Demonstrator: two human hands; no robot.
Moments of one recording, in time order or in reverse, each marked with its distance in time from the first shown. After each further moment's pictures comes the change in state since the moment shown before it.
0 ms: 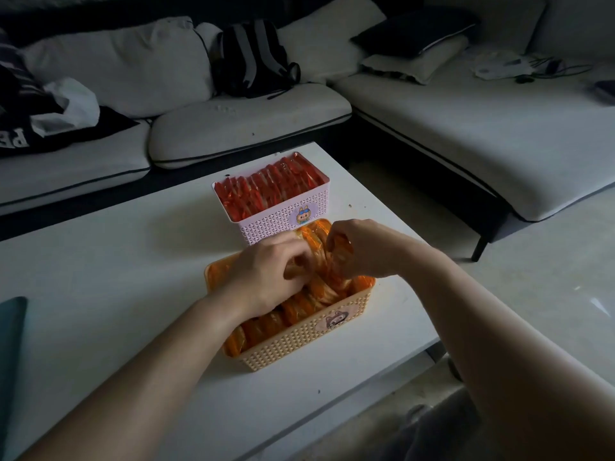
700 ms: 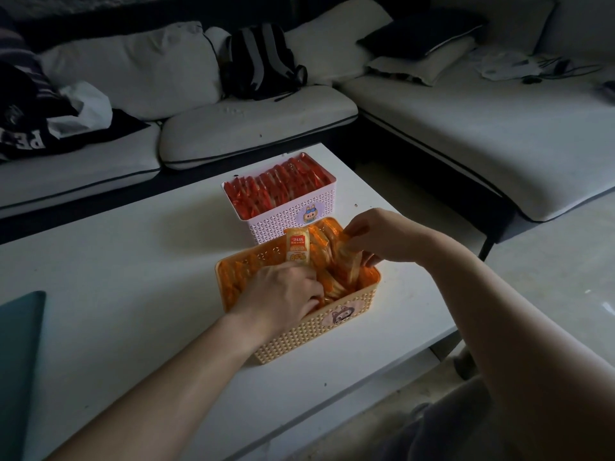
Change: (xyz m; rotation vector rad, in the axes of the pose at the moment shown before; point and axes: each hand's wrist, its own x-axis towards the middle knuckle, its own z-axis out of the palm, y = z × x) left_hand -0.025 0.009 0.025 0.333 -0.050 0.141; right_hand 0.000 0.014 -0.009 0.406 -0.036 0.081
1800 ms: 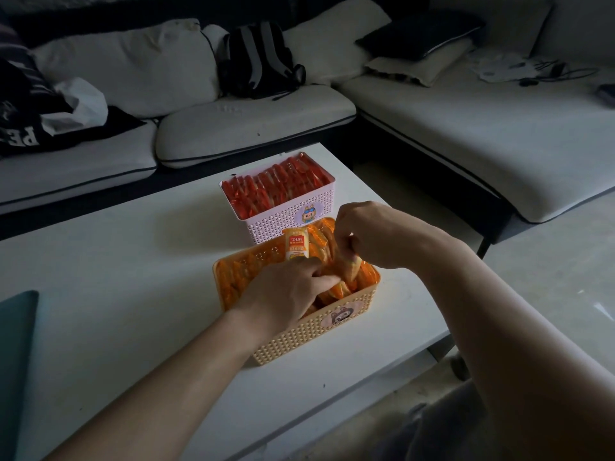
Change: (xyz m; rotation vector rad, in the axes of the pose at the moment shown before) left_hand 0.008 -0.003 0.007 0.078 -0.010 0.101; right_hand -0.023 -0.035 0.000 -0.639 0.121 -0.293
